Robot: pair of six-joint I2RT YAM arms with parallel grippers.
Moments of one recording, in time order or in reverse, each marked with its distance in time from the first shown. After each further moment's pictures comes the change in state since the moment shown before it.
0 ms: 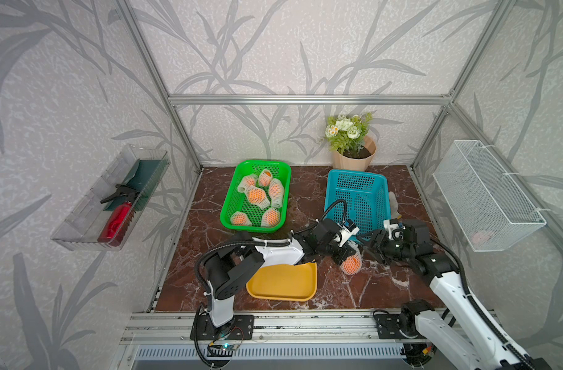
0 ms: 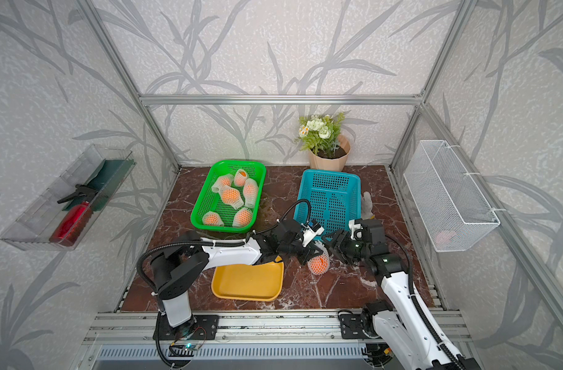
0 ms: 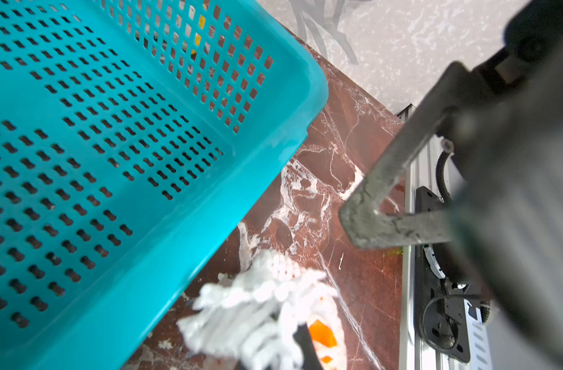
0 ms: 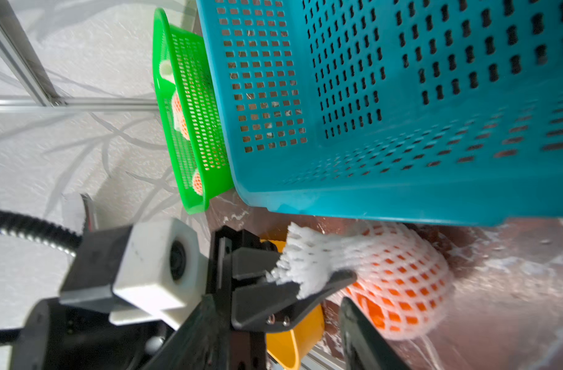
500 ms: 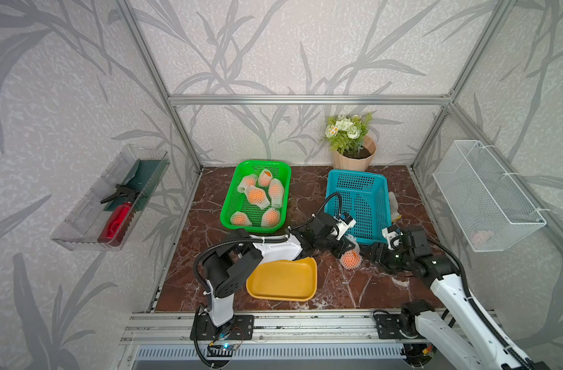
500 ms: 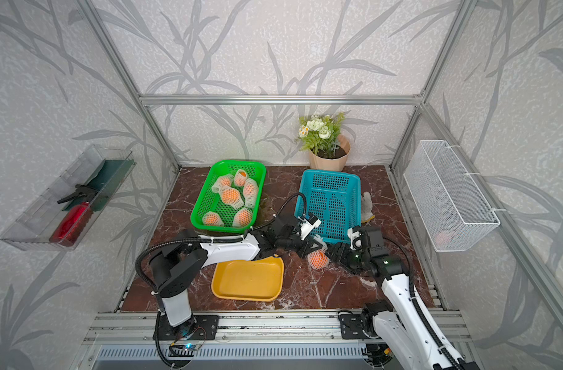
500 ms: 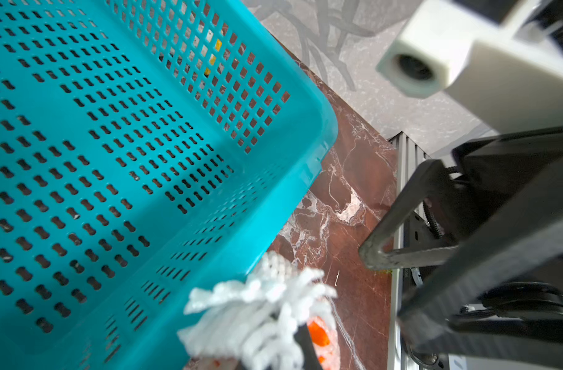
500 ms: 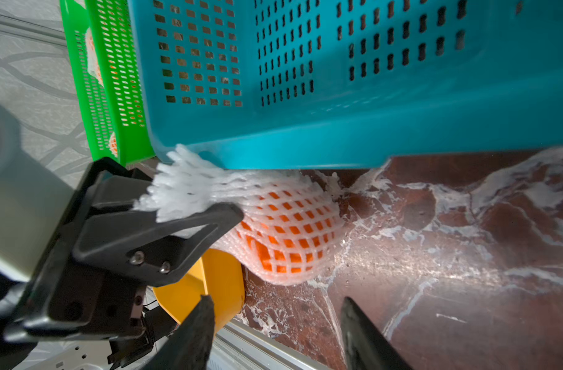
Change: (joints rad) left arm 0.040 0.000 -0.003 0.047 0.060 -0.076; right arm 0.000 0.000 -0.040 -0.163 0.074 -0.260
